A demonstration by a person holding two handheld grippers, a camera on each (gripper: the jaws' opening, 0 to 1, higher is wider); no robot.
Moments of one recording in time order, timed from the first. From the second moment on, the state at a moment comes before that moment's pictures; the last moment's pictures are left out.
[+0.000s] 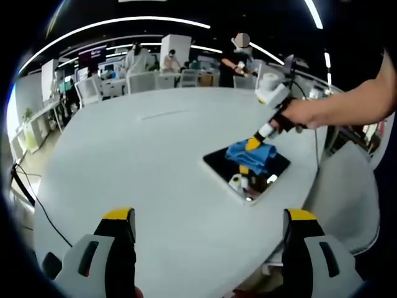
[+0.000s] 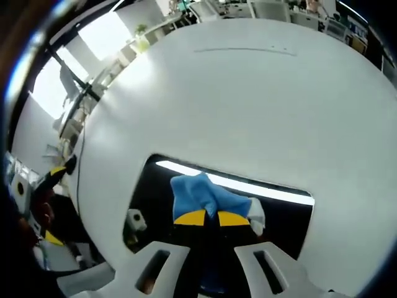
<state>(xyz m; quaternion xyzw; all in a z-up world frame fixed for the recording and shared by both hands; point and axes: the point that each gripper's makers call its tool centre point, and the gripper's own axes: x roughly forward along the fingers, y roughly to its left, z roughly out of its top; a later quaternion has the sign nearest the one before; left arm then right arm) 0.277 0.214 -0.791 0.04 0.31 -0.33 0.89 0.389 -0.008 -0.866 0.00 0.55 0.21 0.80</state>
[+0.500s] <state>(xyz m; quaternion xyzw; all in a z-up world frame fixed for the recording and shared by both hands) 0.277 0.224 -0.790 0.04 0.32 -0.31 0.89 0.420 -0.007 -0.868 -0.01 0.55 0.22 0.81</state>
